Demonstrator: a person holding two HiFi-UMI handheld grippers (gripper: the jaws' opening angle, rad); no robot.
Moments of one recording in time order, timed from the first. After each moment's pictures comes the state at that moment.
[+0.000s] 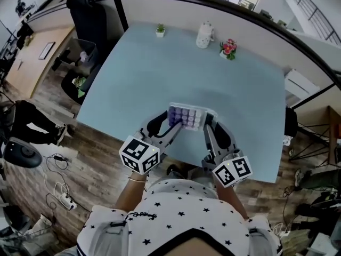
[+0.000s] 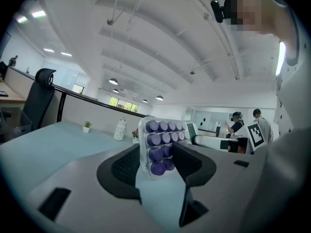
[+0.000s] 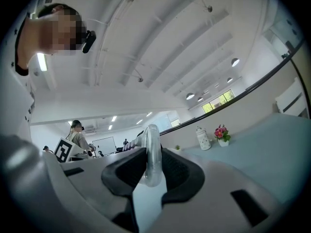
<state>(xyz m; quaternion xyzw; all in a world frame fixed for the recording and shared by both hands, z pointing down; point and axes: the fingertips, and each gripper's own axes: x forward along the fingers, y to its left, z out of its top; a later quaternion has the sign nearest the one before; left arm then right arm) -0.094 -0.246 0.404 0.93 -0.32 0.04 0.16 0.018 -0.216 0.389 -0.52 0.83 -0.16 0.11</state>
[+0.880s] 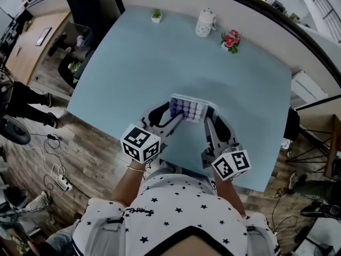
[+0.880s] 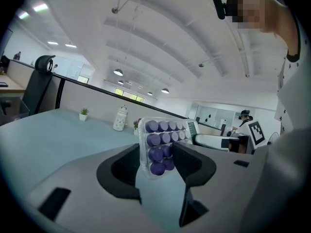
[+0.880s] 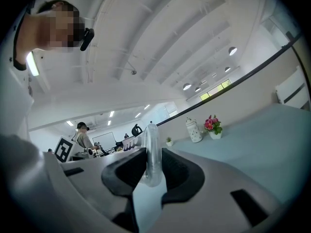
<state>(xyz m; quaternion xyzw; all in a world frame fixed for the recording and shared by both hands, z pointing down) -0.035 -0.295 0.447 0.92 -0.34 0.07 0.20 0.078 -0.270 0.430 -0.51 0.83 -0.21 0.08</state>
